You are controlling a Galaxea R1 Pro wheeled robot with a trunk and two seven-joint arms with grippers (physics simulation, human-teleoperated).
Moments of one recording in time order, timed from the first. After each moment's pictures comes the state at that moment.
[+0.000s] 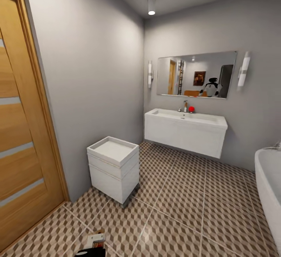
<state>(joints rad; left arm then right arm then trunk) -0.53 -0.06 -0.04 -0.01 0.13 -0.04 0.15 -0.42 -0.01 -0.06 0.03 0.02 -0.02 -0.08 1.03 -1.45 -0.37</state>
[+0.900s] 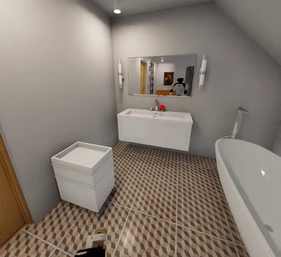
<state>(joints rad) -0.53 -0.06 -0.04 -0.01 0.13 -0.04 0.15 -0.42 -0.01 -0.06 0.03 0.02 -0.02 -0.08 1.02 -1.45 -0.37</state>
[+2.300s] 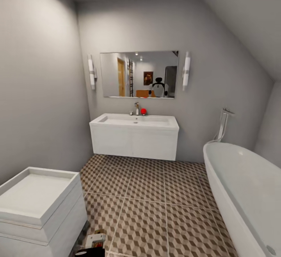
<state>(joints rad) -0.53 -0.06 -0.05 -0.01 0.13 -0.04 0.15 -0.42 0.00 -0.06 0.03 0.02 -0.02 -0.09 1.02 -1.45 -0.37</state>
